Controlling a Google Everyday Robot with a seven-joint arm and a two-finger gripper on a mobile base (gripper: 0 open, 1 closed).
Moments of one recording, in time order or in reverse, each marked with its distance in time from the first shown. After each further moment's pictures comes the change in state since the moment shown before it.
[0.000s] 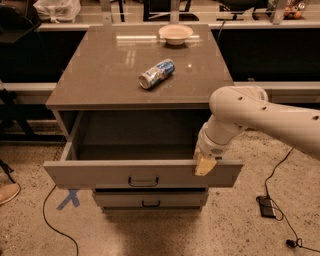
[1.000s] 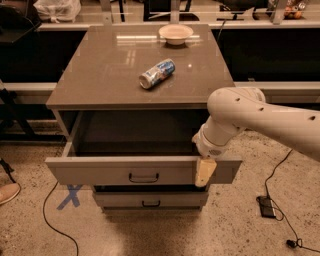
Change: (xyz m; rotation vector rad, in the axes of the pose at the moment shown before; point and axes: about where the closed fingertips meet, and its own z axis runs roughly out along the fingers) arm 0.000 0.002 0.002 -0.006 0.001 -0.002
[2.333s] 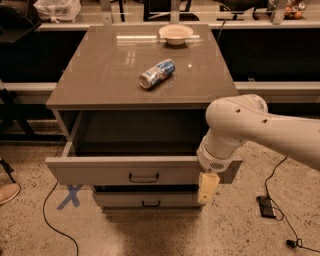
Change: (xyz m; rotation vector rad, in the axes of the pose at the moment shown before) arm 0.004 0.052 -0.004 -0.054 0.065 0.079
